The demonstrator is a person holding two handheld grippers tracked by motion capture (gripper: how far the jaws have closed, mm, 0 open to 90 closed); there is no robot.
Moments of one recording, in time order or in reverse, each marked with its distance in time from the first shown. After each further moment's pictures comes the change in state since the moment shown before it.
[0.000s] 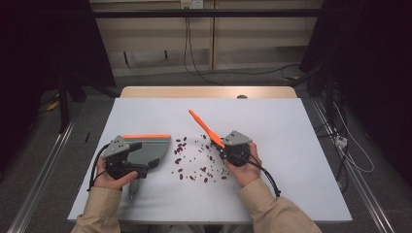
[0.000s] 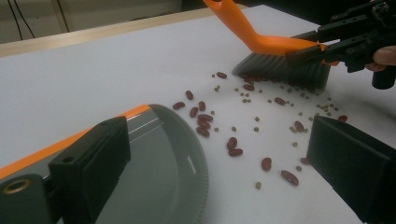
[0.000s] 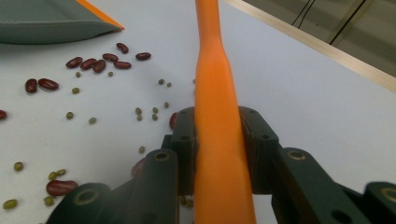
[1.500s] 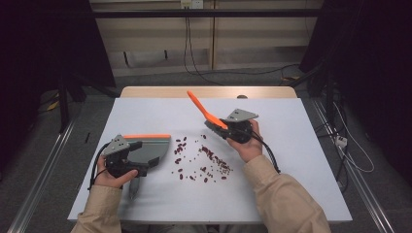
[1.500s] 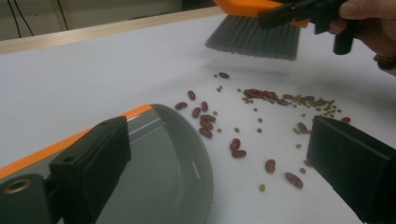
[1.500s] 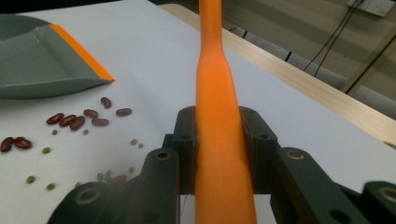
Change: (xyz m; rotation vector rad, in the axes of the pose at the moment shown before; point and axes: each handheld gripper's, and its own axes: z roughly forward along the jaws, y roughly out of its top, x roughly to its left) left arm 0.004 -0.001 0.003 0.002 -0.002 -0.008; right arm -0.054 0.033 0.031 -0.106 0.137 -0.010
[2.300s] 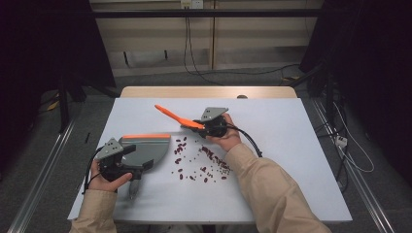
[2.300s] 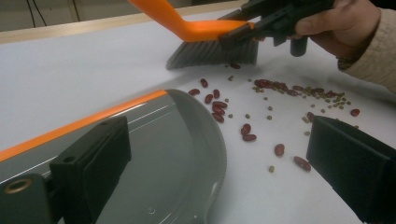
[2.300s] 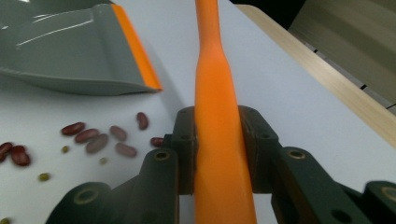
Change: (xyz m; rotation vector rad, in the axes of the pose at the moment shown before) left arm 0.005 -0.011 -0.014 0.007 0.037 -0.021; right arm 0.014 0.012 0.078 -0.006 0.267 -0.196
